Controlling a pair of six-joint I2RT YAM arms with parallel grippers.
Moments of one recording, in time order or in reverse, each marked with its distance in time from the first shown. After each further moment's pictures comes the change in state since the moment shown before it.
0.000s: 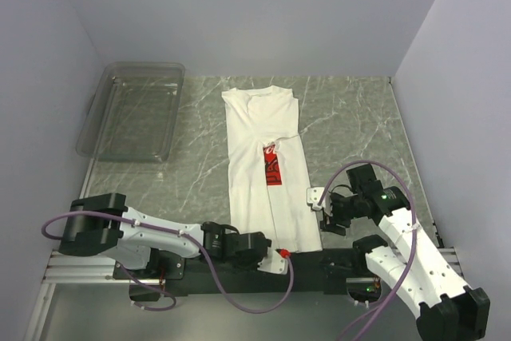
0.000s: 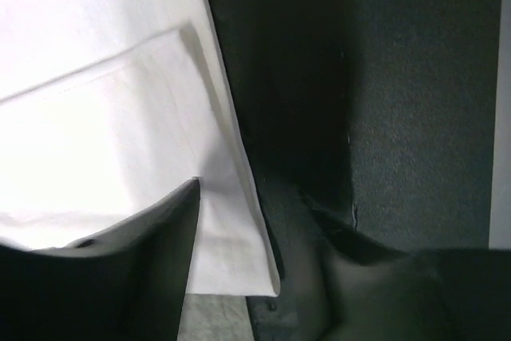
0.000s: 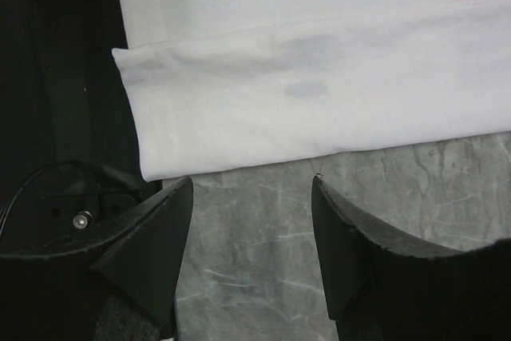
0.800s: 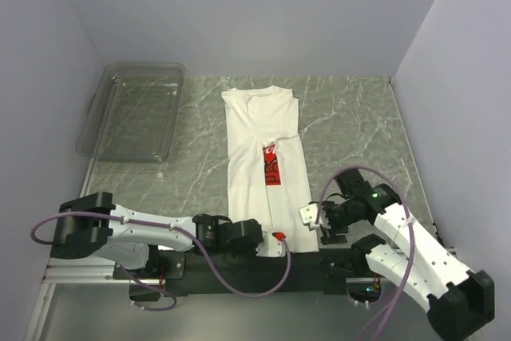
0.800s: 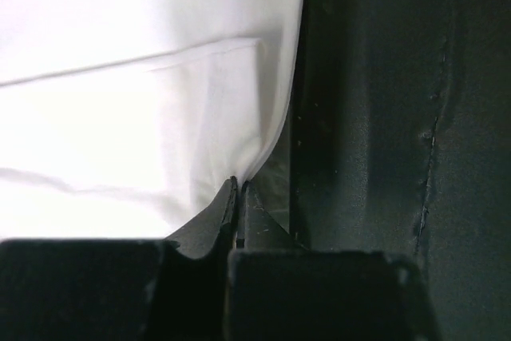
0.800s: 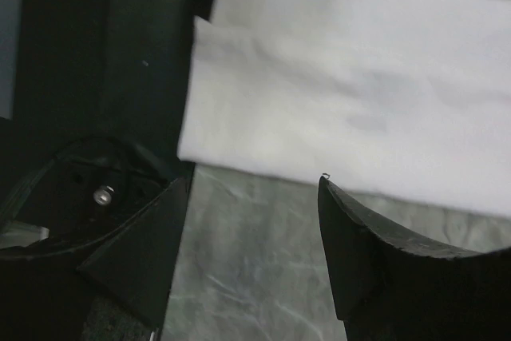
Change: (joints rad) left arm 0.082 -0.056 -0.026 0.027 -0.050 -0.016; right arm 0.095 0.060 0.000 -0.086 -0.011 -0.202
